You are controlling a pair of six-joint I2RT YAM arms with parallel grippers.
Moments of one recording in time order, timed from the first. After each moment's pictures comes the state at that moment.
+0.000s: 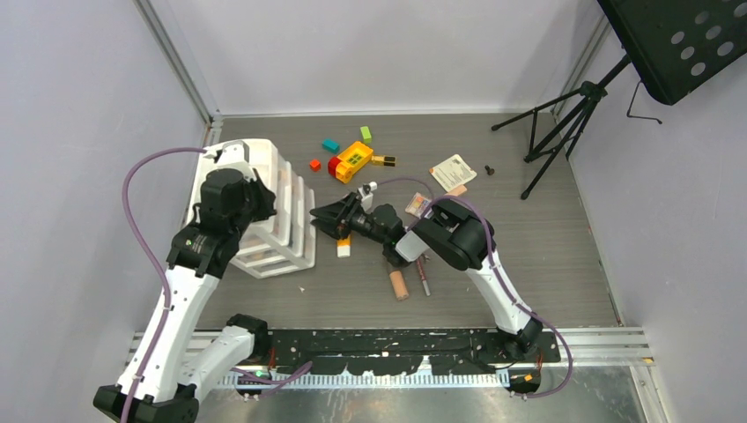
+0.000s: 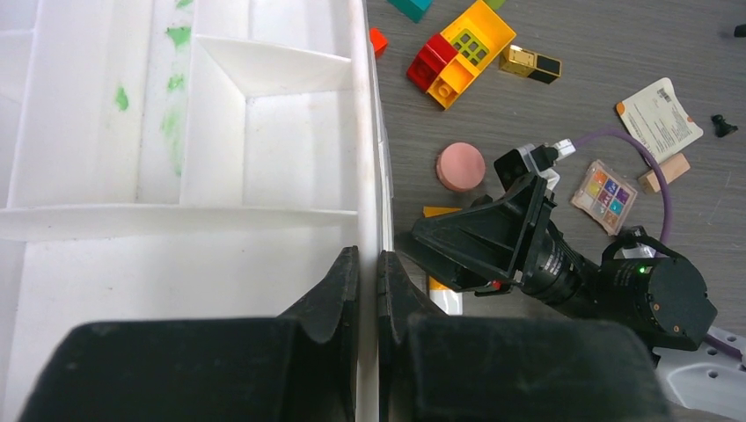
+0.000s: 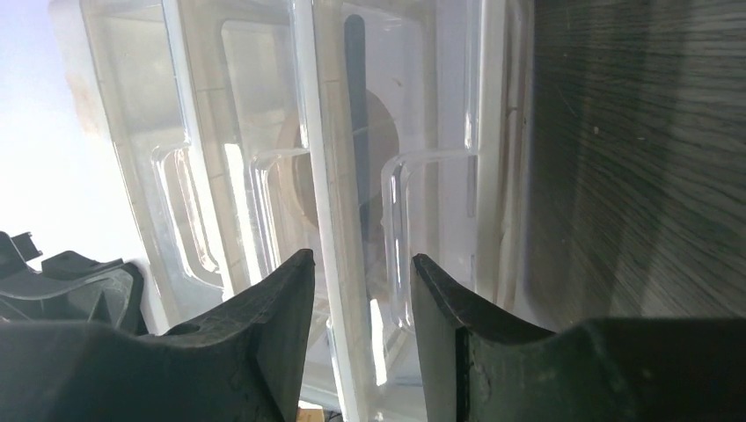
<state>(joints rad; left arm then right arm) -0.27 0.85 1.07 -0.68 -0.18 -0.35 0.86 2.33 1.09 1.34 -0.28 1.71</state>
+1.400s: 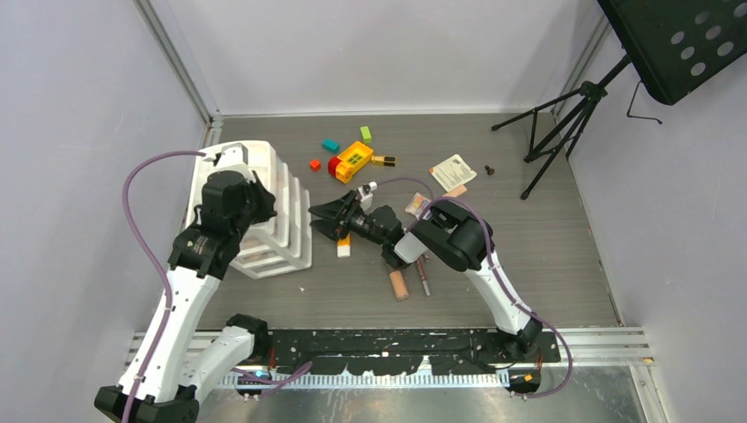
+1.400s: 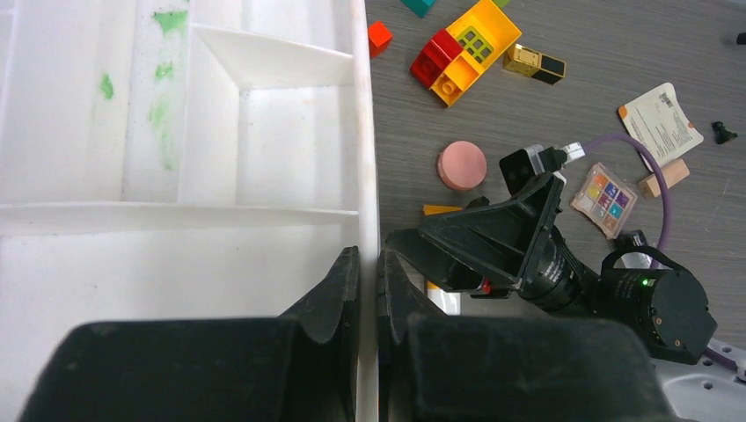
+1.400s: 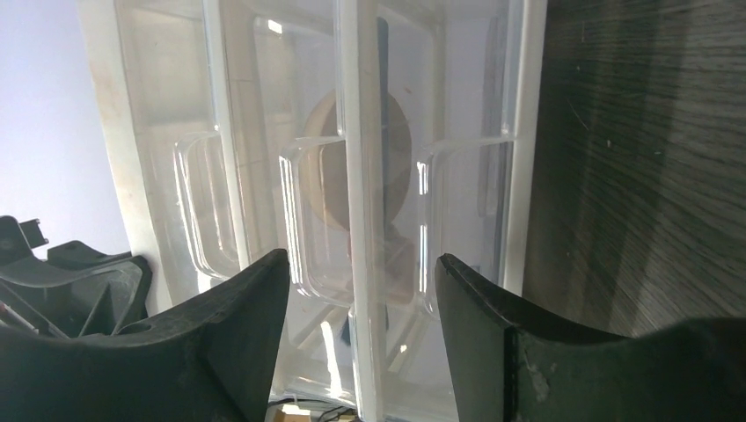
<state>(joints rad) -0.27 0.84 1.04 -0.67 -0.19 -0.38 0.87 2.33 1.07 1.38 -0.24 1.67</state>
